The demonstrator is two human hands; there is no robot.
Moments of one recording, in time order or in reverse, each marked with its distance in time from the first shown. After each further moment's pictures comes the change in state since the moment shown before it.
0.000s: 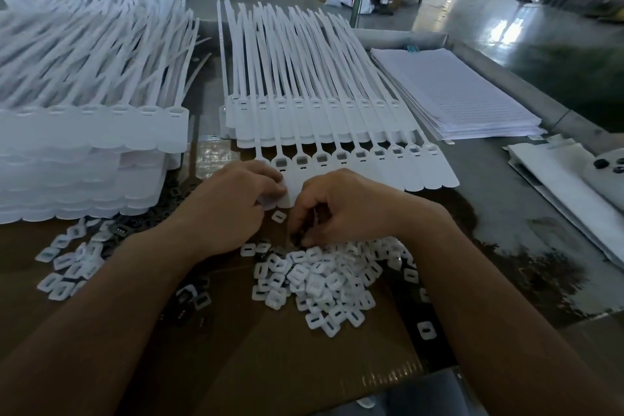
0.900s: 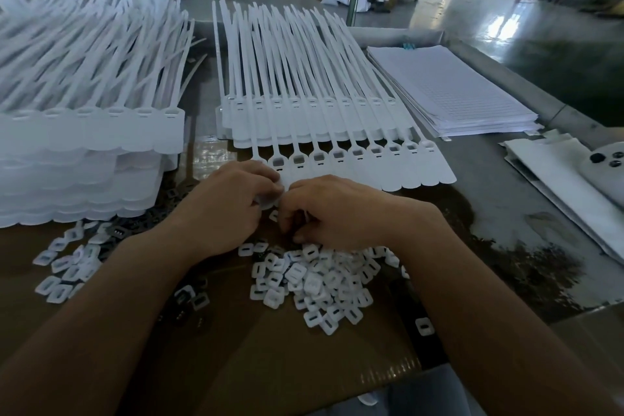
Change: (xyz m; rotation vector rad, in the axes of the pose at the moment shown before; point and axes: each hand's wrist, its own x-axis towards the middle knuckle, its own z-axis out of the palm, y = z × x) left_hand -0.002 0.004 -0.002 -0.020 0.012 0.016; right_hand 0.002 -0.012 0.004 -0.263 -0.078 -0.007
